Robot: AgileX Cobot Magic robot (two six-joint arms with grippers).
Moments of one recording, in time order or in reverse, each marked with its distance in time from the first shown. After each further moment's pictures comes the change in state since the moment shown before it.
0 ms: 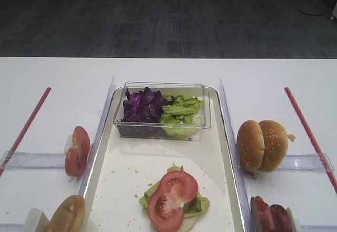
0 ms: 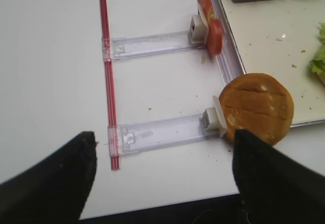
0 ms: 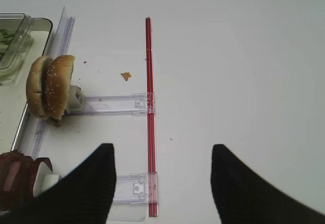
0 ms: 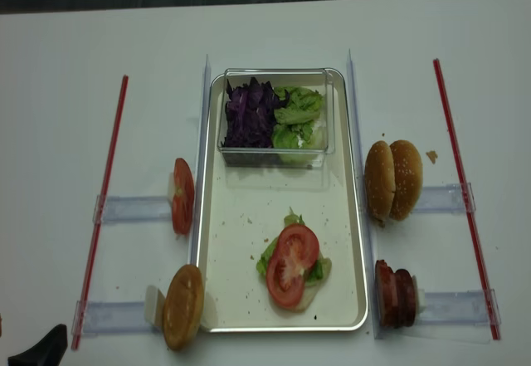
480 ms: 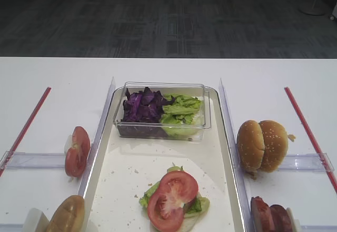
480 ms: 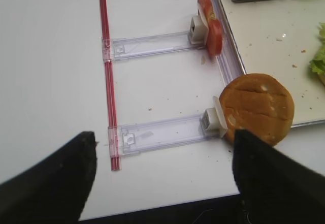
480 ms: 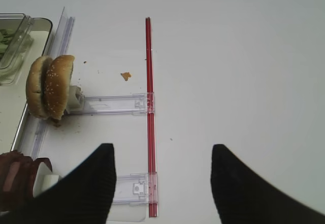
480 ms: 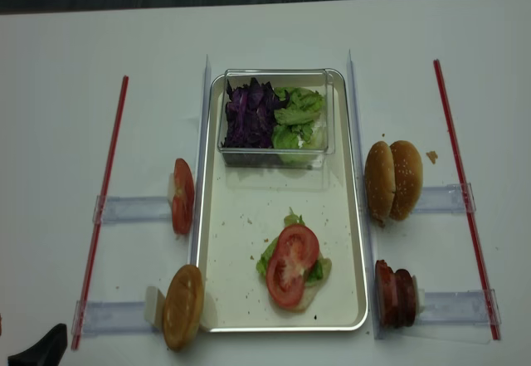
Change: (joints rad) left arm 0.000 0.000 0.000 0.000 0.000 0.002; right arm 0.000 0.000 0.000 0.000 0.000 0.000
